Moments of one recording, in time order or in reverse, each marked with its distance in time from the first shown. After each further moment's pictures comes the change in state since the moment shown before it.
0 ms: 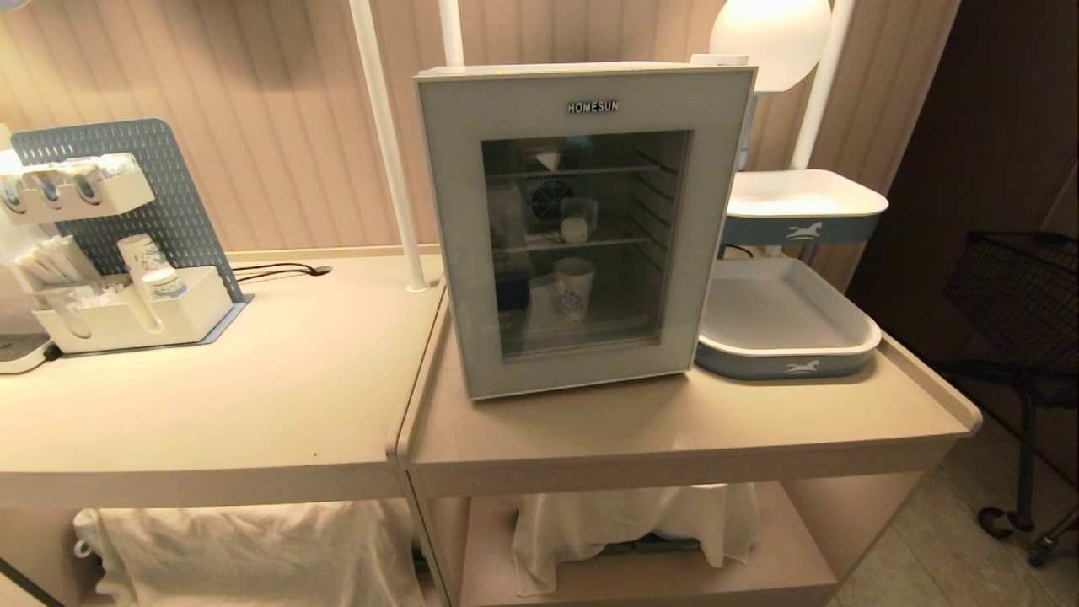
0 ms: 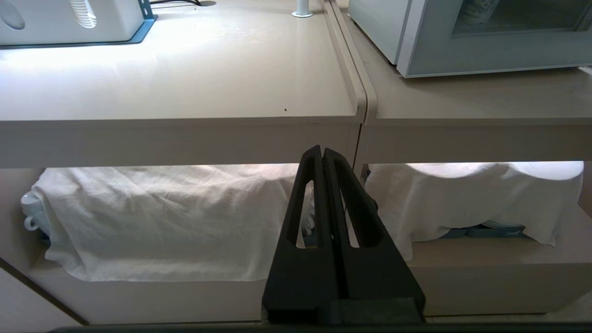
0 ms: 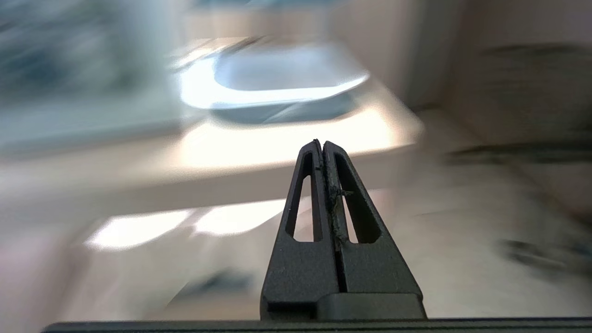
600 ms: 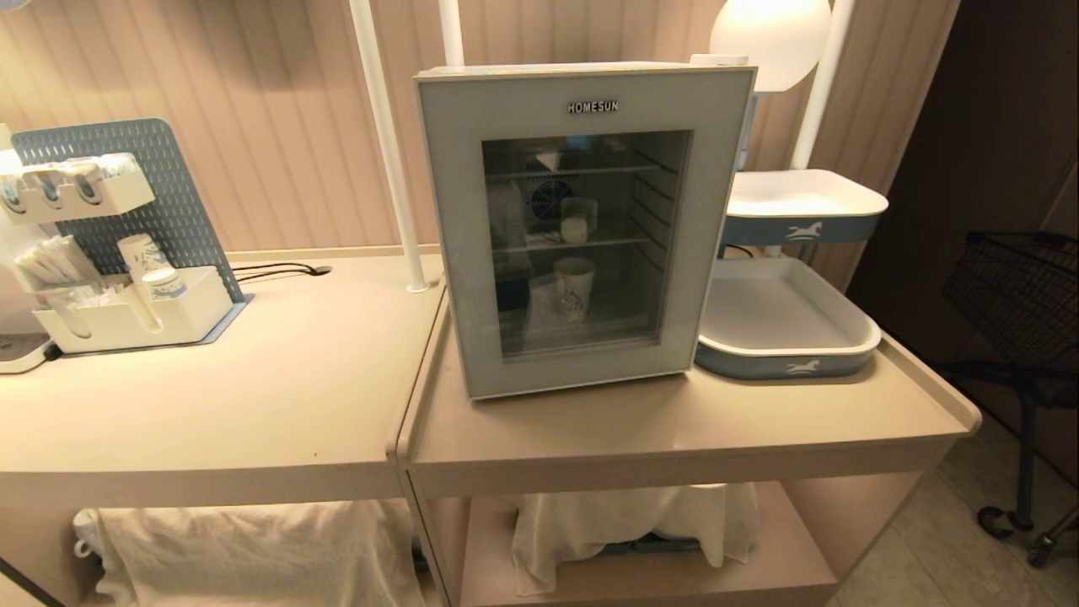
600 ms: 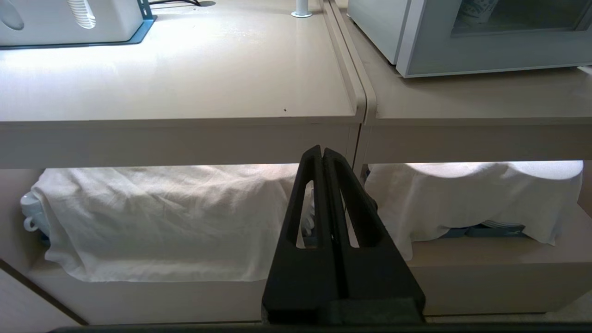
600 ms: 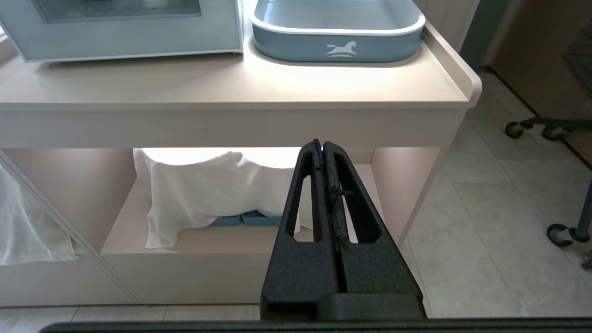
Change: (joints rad) left arm 0.000 0.000 0.000 0.000 -0.002 0.001; right arm 0.000 -0.042 -0.012 0.212 0.160 -0.004
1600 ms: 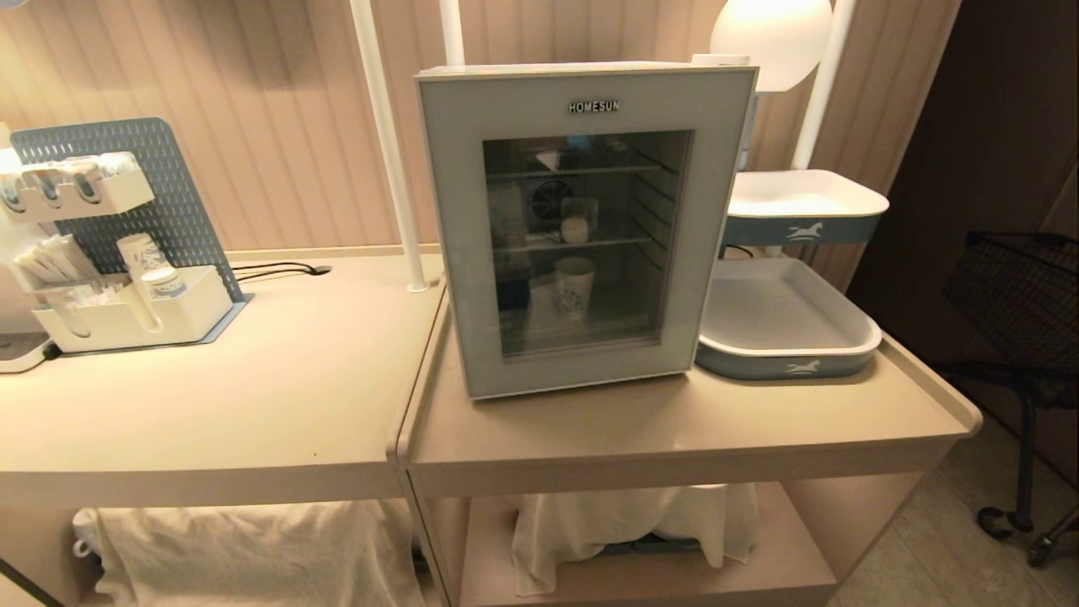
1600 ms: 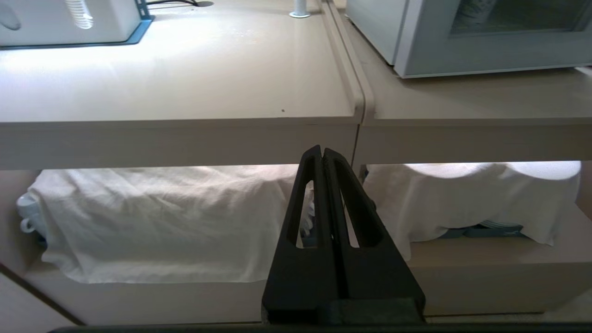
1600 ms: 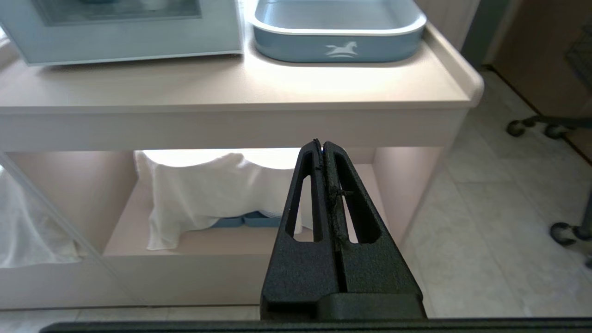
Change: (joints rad) left arm 0.000 0.000 0.000 0.000 -0.001 0.001; right arm 0.001 0.000 0.001 -0.003 -0.003 0.013
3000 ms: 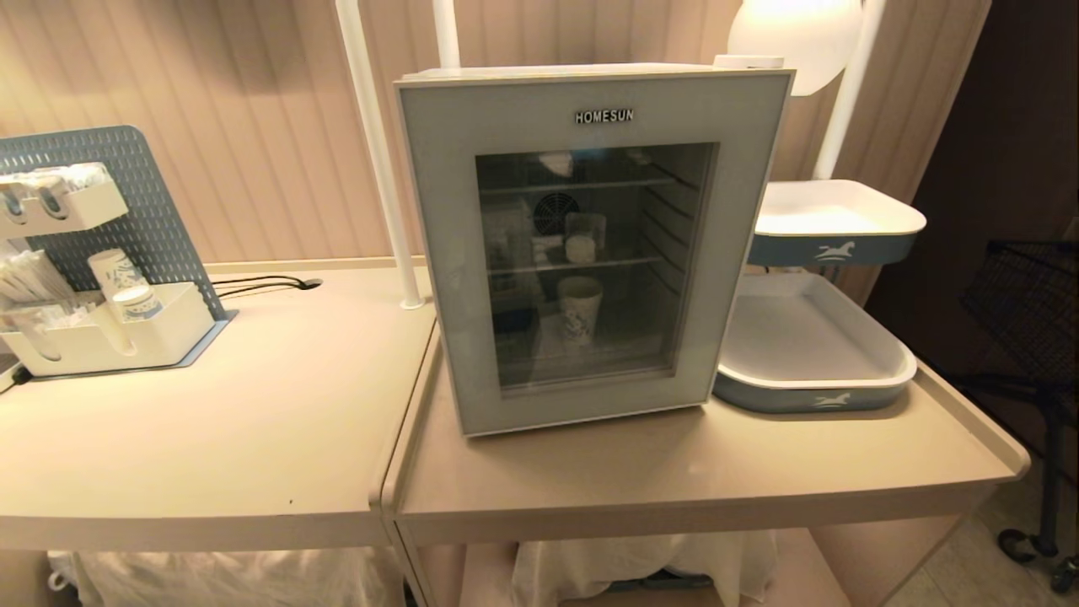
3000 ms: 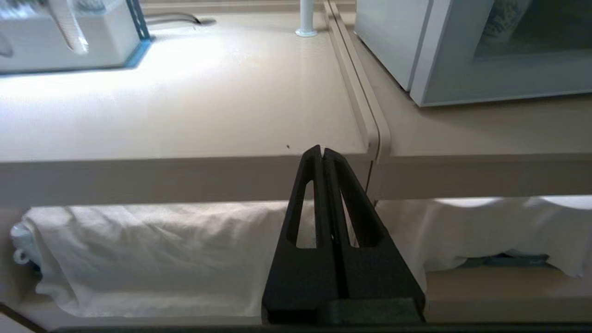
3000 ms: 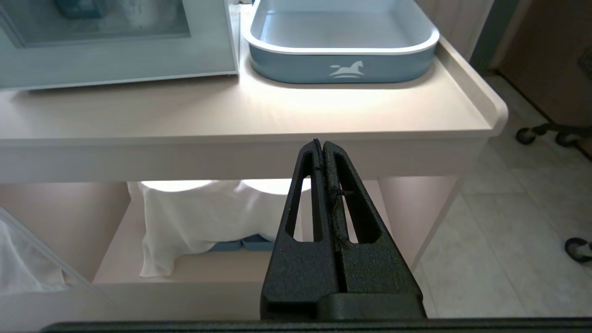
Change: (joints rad) left arm 0.000 0.000 -0.001 -0.017 0.007 0.015; right arm 0.001 0.000 0.000 -0.001 -0.001 0.005
